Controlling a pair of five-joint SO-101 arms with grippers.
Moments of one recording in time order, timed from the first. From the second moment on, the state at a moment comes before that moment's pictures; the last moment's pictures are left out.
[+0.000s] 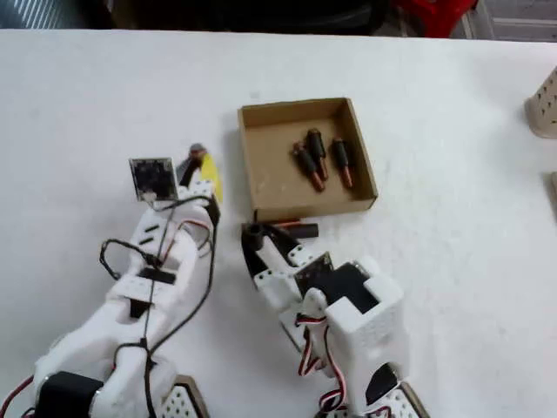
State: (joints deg) left arm 7.3 -25.4 79.5 -34.7 17.5; right arm -37.6 24.2 89.9 -98.1 1.3
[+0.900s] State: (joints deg) left arm 21.1 -65.3 88.8 -10.2 14.7; right arm -37.6 24.7 89.1 -98.1 1.3
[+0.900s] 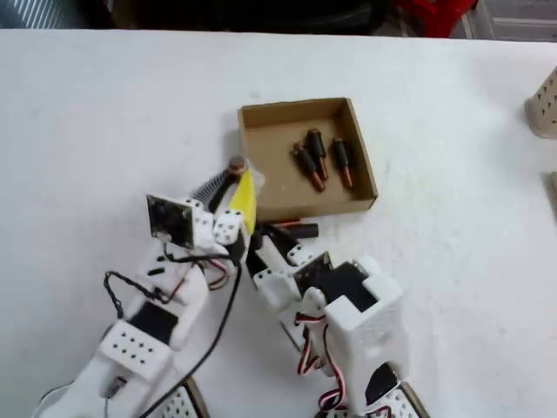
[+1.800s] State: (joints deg) left arm 25.3 -86.0 97.6 -2.8 14.7; right arm -37.6 24.8 89.2 -98.1 1.3
